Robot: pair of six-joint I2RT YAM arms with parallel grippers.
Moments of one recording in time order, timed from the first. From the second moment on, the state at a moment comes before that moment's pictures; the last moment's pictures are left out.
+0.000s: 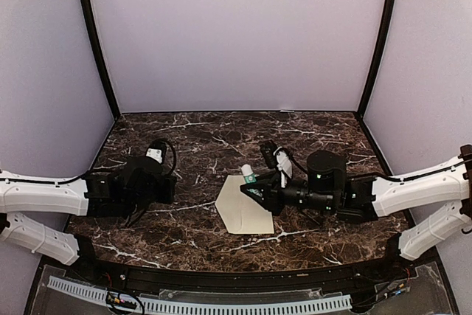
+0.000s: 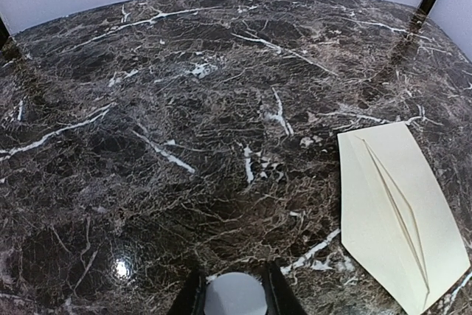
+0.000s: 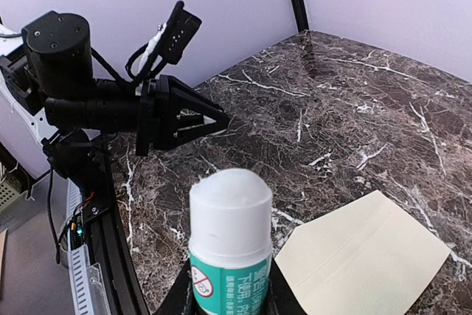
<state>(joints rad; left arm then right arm) -0.96 1.14 0.60 -0.14 -0.56 -0.53 1.14 1.32 0.66 0.41 -0.02 0.29</state>
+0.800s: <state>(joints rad) -0.93 1.45 0.40 0.26 -0.56 -0.61 1.14 1.20 0.58 0.42 0.03 0.29</state>
